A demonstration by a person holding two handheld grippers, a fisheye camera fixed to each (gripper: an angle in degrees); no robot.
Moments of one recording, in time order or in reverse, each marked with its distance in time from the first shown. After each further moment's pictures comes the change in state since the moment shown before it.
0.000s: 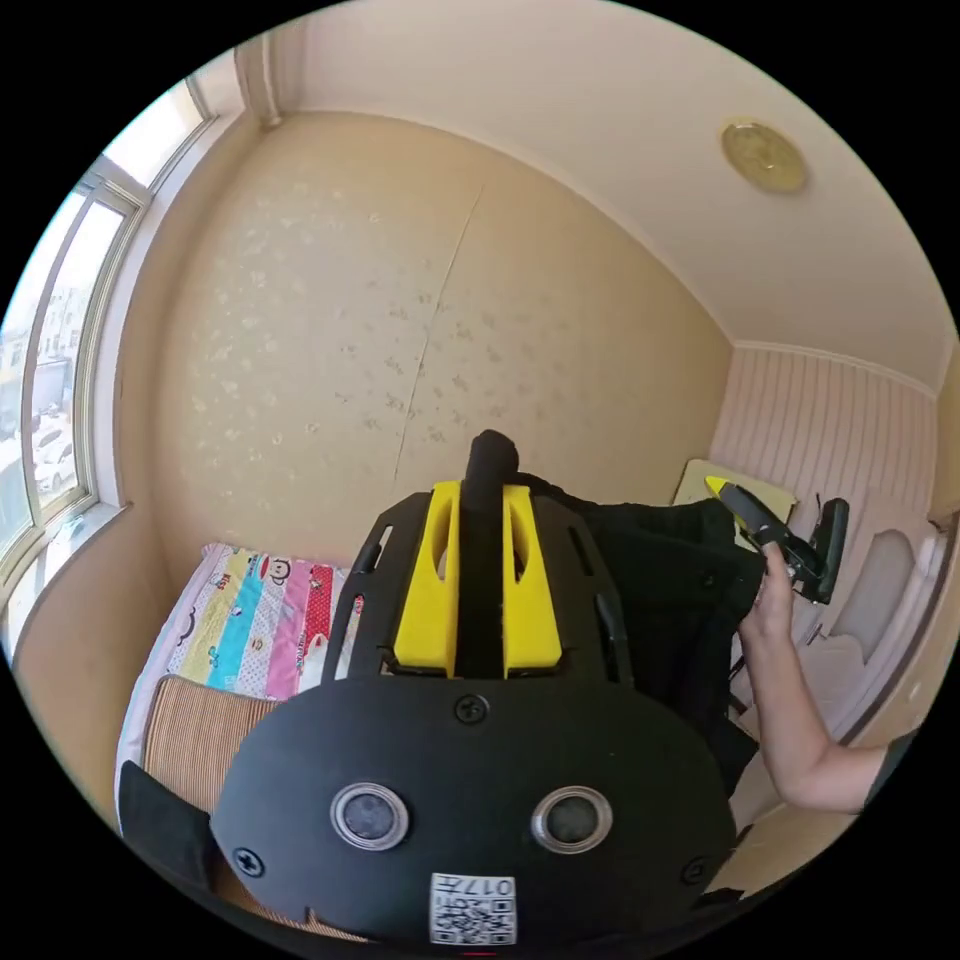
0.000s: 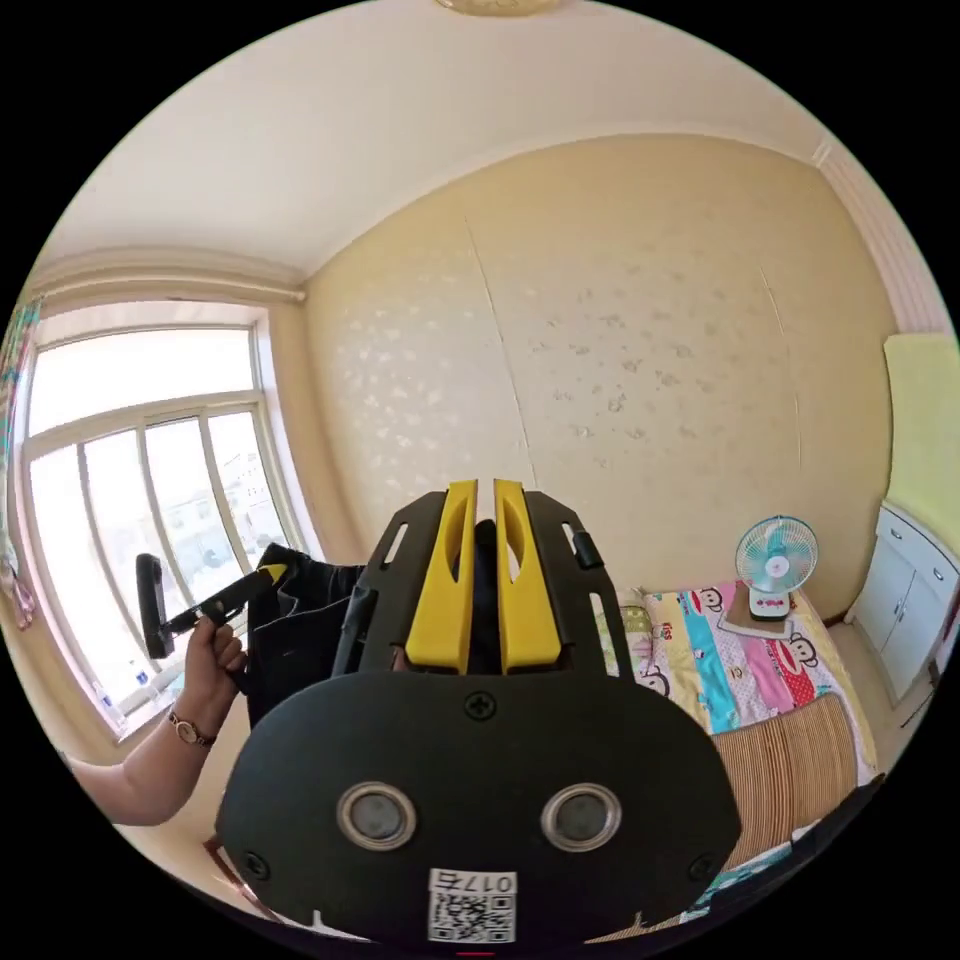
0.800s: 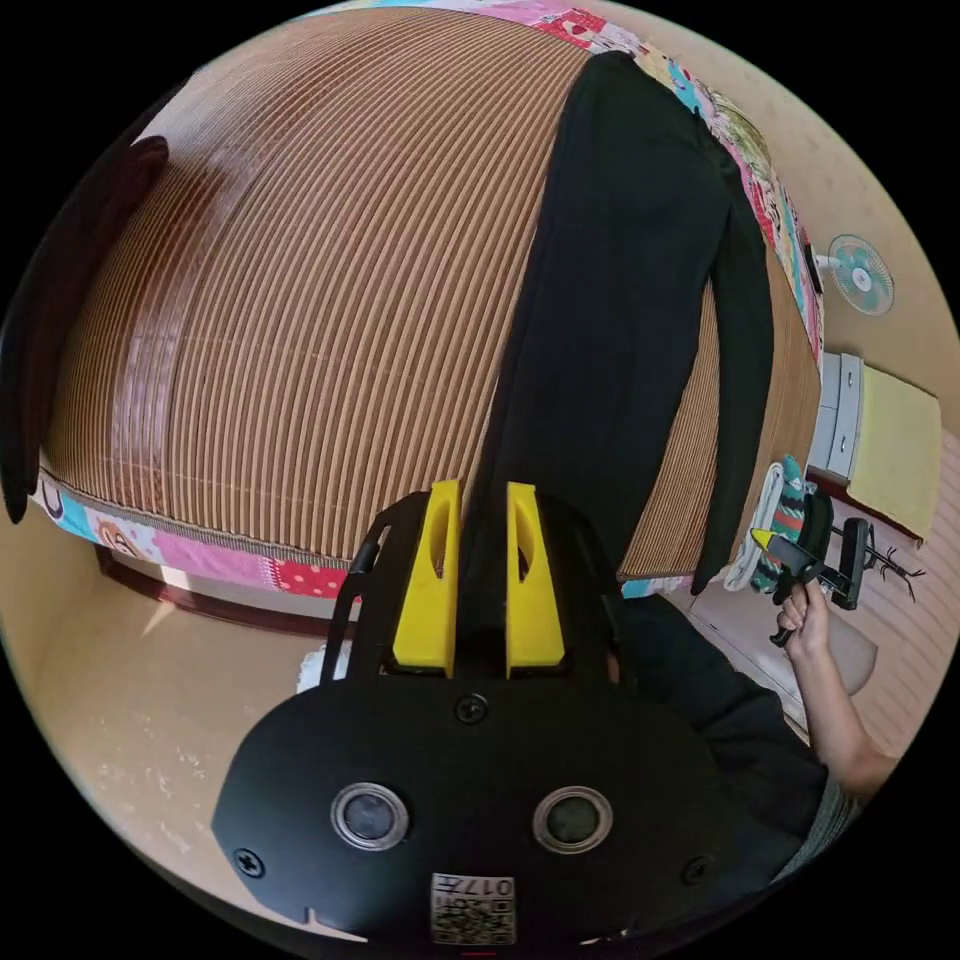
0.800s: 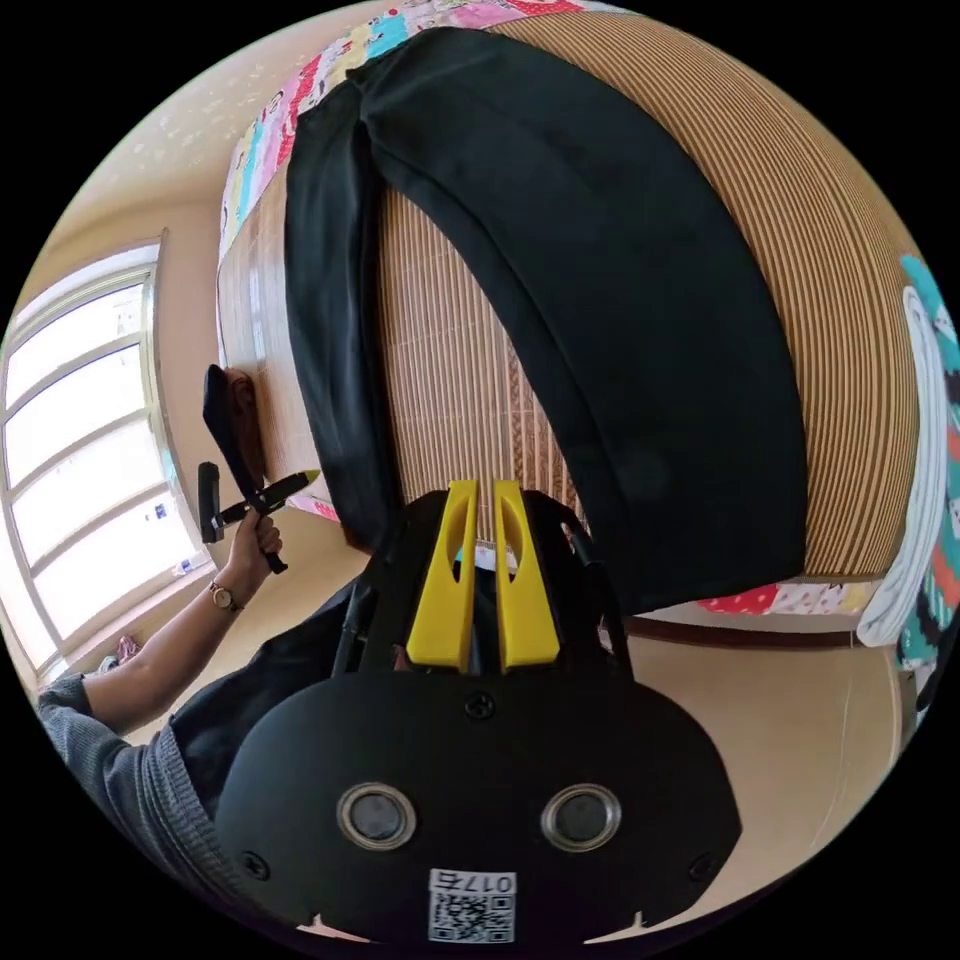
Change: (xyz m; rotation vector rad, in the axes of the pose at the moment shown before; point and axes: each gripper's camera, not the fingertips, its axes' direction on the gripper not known) left arm -0.370 0.638 0.142 -1.333 -0.190 -0.594; right arm 0.249 0.716 0.126 -1.444 -0.055 0.587
